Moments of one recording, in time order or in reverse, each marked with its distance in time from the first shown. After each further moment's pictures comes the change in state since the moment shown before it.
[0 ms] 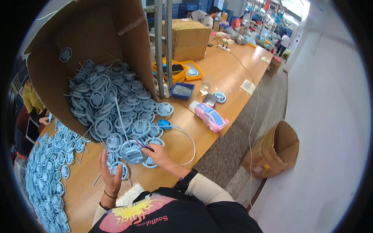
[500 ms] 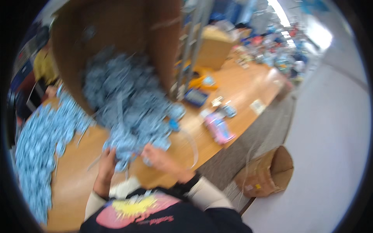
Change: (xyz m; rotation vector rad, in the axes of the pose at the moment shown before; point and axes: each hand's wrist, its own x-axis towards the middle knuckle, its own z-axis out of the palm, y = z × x) left_hand -0.031 -0.060 -0.008 -0.897 0.029 -0.955; right_hand -0.012 -0.019 0.017 -0.306 -0.336 -0.239
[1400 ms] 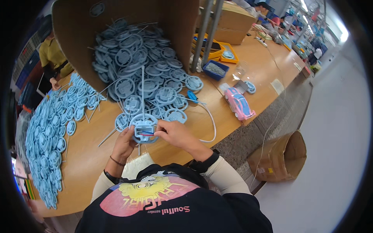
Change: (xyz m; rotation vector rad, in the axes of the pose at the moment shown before) left_hand -0.003 -0.020 0.006 -0.235 -0.170 -0.233; right_hand 0.002 -0.028 -0.013 -0.083 -0.087 0.091
